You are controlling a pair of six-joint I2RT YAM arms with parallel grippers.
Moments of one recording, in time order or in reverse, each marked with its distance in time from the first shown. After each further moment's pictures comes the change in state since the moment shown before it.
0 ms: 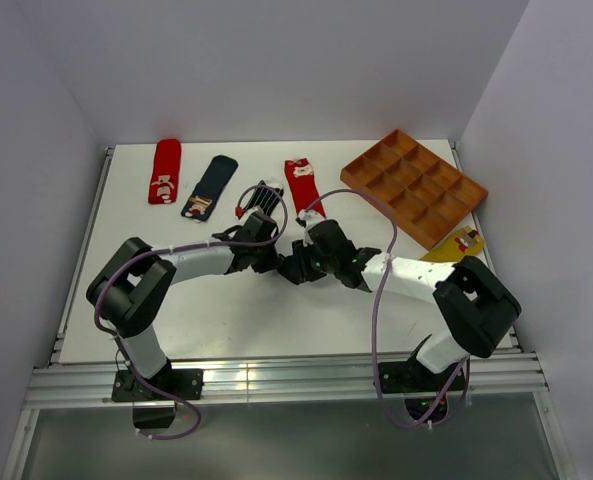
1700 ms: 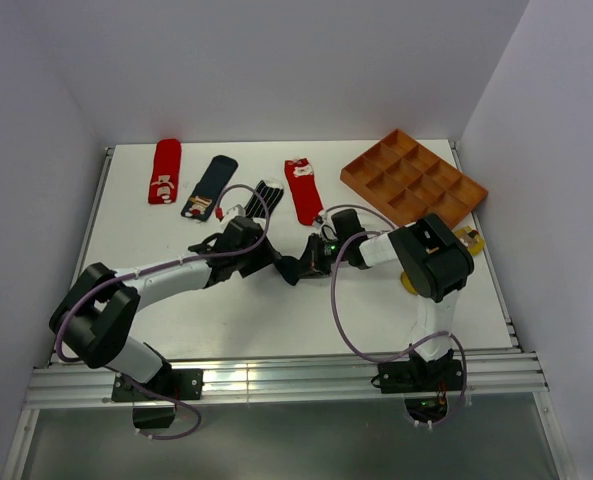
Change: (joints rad) left arm 0.013 -0.236 -0.147 0.031 -0.057 -0.035; right arm -0.270 0.398 0.051 0.241 -0.673 0.362
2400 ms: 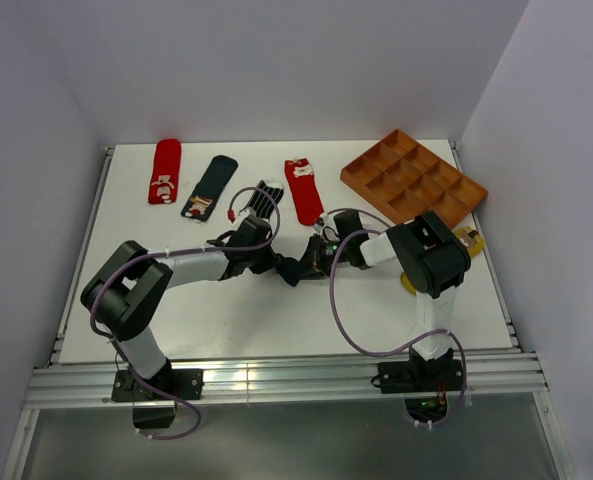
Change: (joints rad) left arm 0.000 0.201 0.061 0.087 0.037 -0.034; right arm -0.035 0.062 -0.007 0.074 -0.110 0.095
